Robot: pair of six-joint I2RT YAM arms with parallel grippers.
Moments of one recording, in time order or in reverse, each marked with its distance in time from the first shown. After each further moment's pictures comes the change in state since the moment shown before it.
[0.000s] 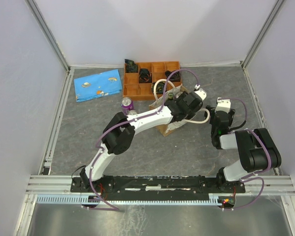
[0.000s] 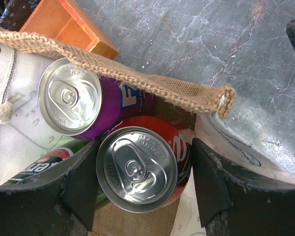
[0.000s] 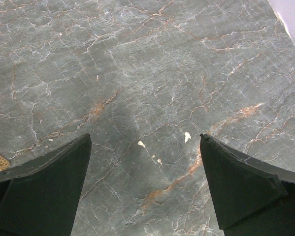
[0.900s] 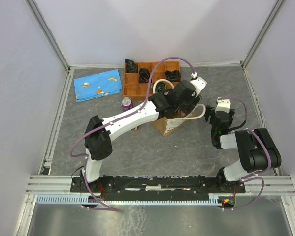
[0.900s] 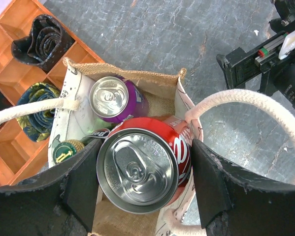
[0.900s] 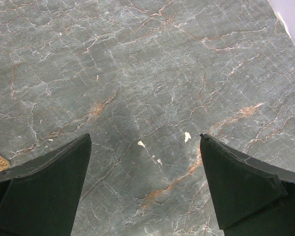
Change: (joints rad) left arm 0.001 -0.269 -0.046 -0.059 0.132 0.011; right arm 0.000 0.000 0.000 0.000 0.000 0.000
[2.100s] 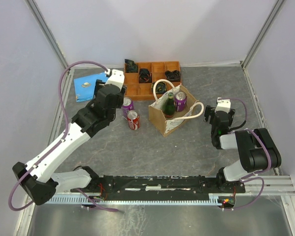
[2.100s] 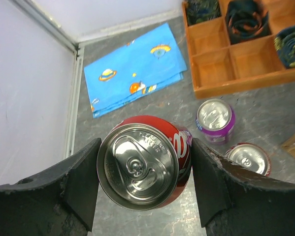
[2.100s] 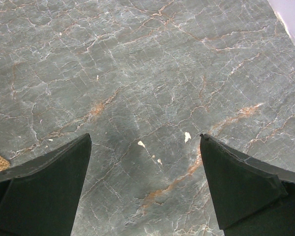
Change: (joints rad) left arm 0.313 -0.843 -0.639 -0.046 -0.462 0.025; right arm 0.000 0.000 0.000 0.000 0.000 0.000
